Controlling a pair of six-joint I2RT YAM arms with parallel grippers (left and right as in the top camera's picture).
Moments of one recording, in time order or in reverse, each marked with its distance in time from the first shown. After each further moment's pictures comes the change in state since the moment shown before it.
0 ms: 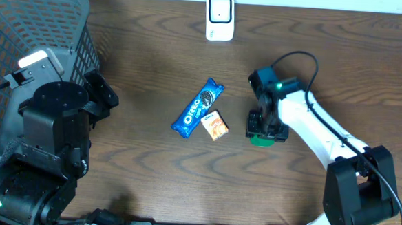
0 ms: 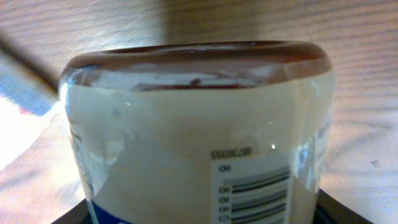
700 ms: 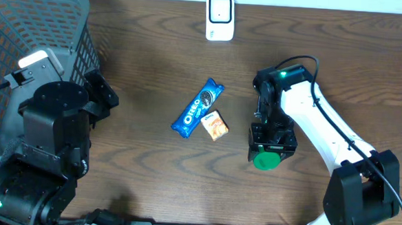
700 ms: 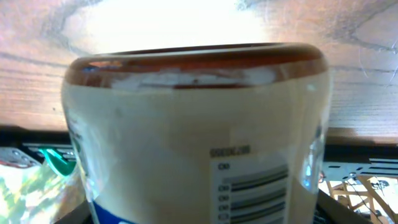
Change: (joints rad) left arm 0.000 0.000 0.000 0.000 0.000 0.000; right arm 0.000 0.000 0.130 -0.467 -0.198 -0.182
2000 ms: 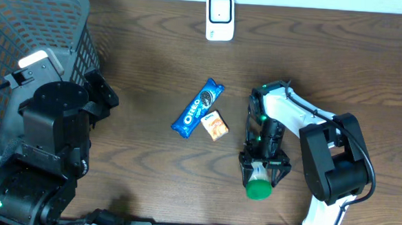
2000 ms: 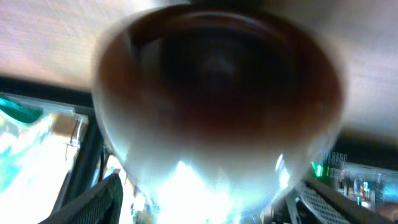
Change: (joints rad) left arm 0.000 0.000 0.000 0.000 0.000 0.000; right arm 0.000 0.227 -0.164 0.032 -0.139 -0.230
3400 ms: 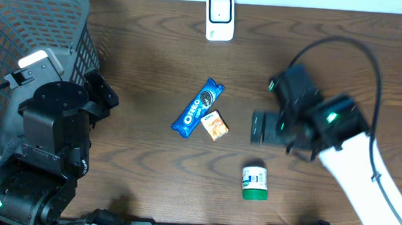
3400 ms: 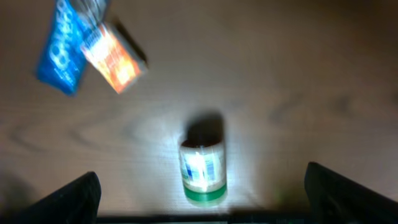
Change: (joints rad) left arm 0.000 0.000 0.000 0.000 0.000 0.000; right arm 0.111 -0.644 0.206 0.126 0.423 0.478
